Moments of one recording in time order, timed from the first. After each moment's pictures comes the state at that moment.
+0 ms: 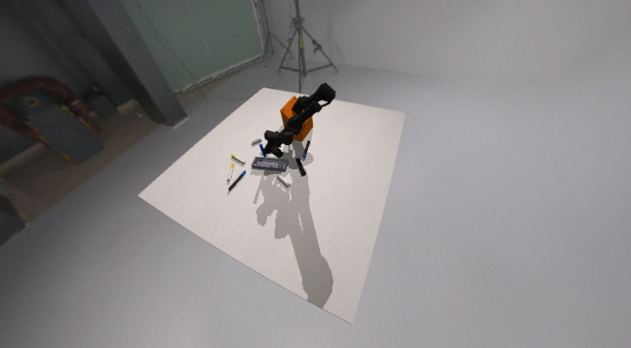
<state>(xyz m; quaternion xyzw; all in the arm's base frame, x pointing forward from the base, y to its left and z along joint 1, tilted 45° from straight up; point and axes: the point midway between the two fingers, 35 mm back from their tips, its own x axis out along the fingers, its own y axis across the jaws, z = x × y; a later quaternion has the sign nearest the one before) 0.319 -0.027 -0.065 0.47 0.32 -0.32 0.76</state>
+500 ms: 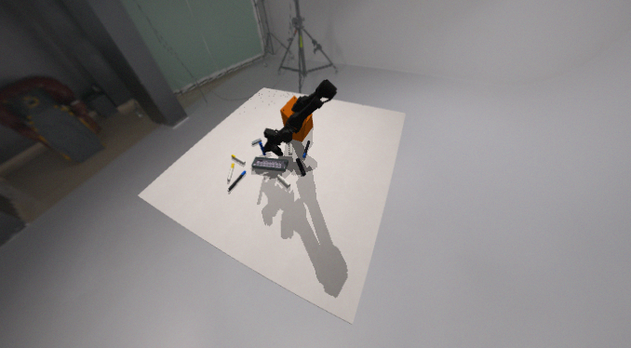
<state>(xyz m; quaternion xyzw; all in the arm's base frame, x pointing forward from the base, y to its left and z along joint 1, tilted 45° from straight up) 0.317 -0.036 -0.054 0.47 0.32 -0.32 0.76</state>
